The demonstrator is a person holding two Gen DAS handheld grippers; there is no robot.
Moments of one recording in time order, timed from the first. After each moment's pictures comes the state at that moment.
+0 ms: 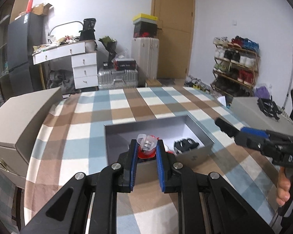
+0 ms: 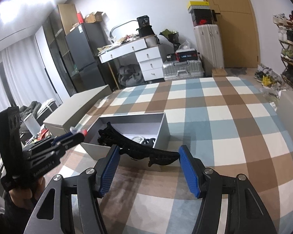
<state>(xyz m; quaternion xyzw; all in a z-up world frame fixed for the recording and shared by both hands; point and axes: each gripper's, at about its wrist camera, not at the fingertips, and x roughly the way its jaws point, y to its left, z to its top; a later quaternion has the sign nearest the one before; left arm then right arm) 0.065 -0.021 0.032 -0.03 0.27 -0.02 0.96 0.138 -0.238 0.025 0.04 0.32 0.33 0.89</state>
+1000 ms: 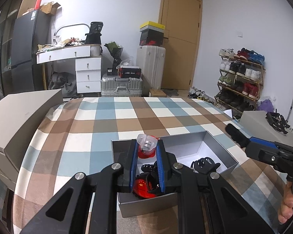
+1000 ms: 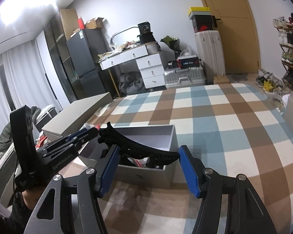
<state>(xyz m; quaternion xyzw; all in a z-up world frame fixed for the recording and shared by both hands) 0.092 0.002 0.017 -0.06 0.23 -0.01 0.97 0.153 -0.207 0.022 0.05 0.30 0.33 0.90</state>
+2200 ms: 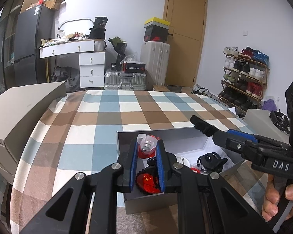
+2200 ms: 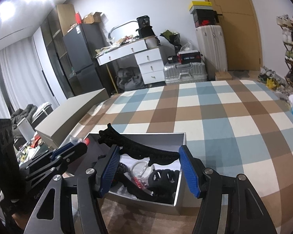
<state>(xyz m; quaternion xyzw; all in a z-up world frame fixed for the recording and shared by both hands) 0.094 0.005 0.008 -0.07 0.25 0.00 0.97 0.187 -0.168 0.003 0.04 0.31 0.33 0.89</state>
